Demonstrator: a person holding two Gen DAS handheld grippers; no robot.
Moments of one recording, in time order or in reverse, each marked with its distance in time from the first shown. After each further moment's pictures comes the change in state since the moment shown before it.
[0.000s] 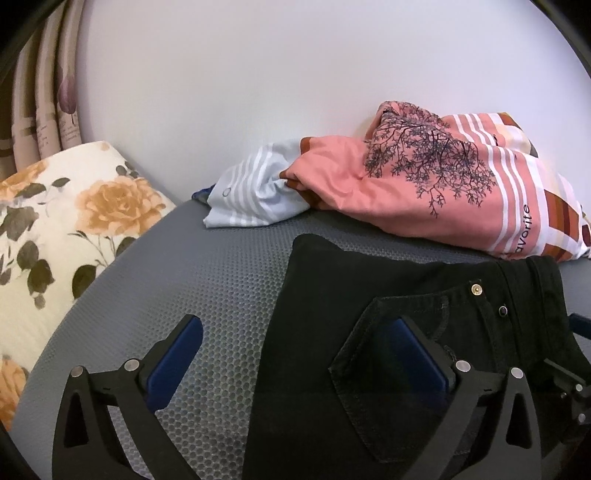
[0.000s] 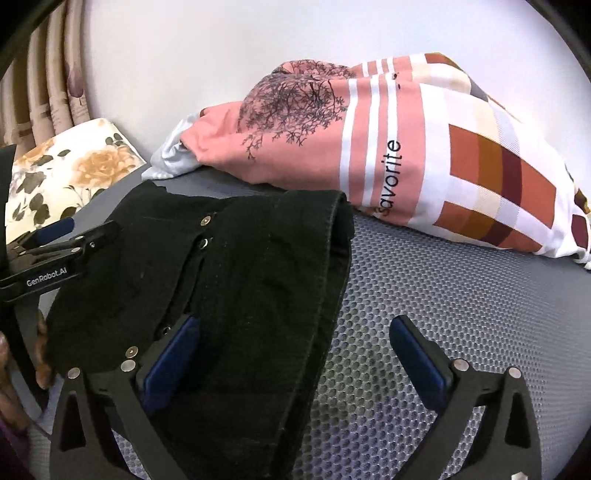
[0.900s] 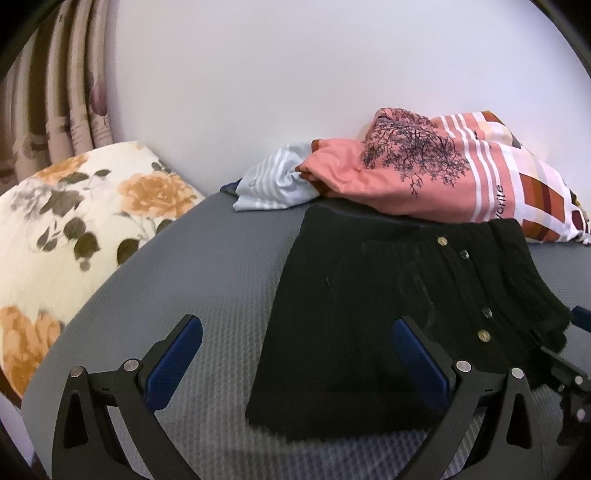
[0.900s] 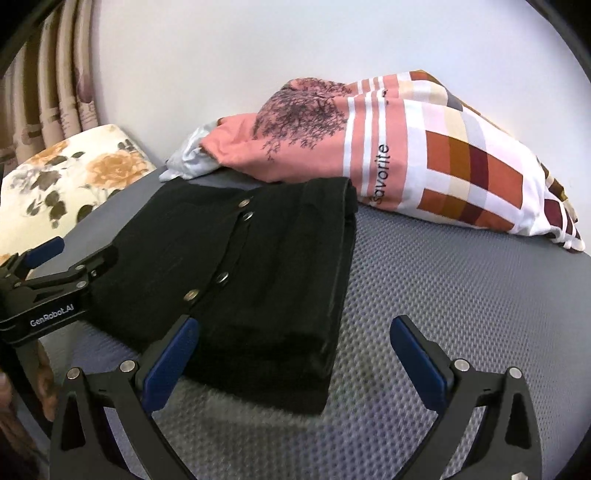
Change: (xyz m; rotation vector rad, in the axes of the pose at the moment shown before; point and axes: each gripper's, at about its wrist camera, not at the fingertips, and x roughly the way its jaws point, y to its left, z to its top) left arm -0.077 -0.007 -0.050 -0.012 -0.015 0.066; right arm -0.056 0.027 -0.036 0.014 -0.033 -0.009
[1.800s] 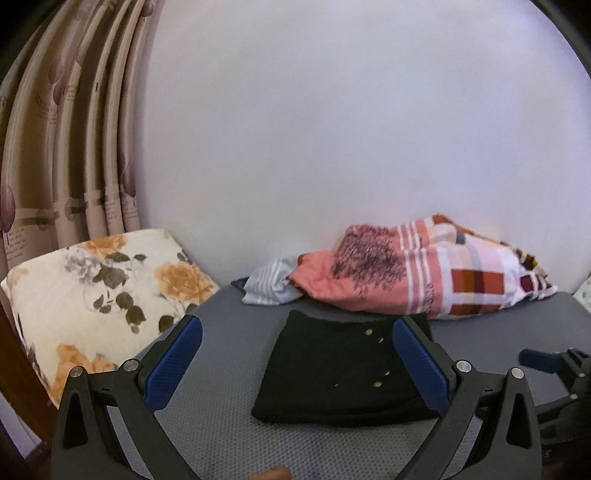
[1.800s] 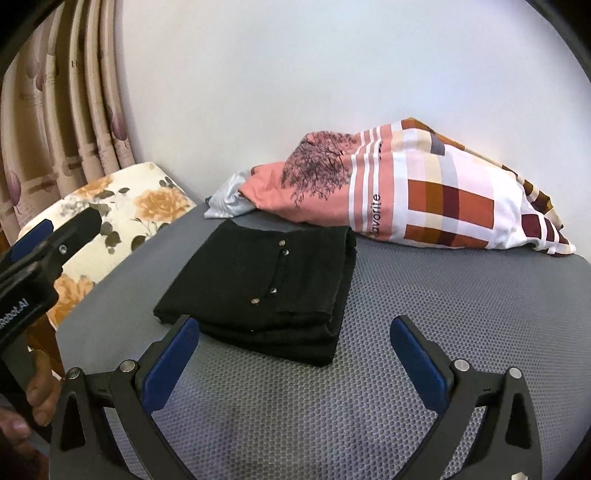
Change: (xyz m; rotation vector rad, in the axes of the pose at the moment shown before) left arm -0.186 -0.022 0.030 -0.015 -0.329 -0.023; right arm -0.115 -0.006 0.001 0.033 -0.114 0.106
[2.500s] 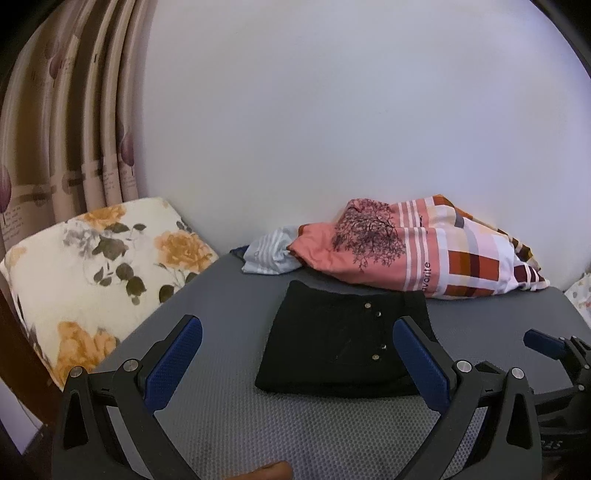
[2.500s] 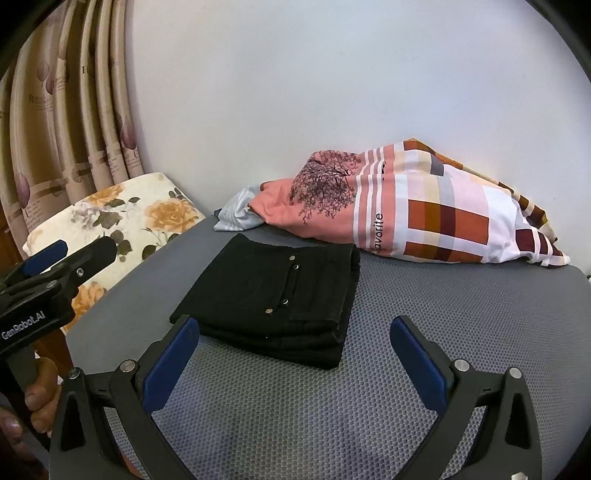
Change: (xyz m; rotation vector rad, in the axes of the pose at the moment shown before) left arm 0.003 0.018 0.003 -0.043 0.152 -0.011; right arm -0.028 0.012 0.003 -0.008 -0.043 0.001
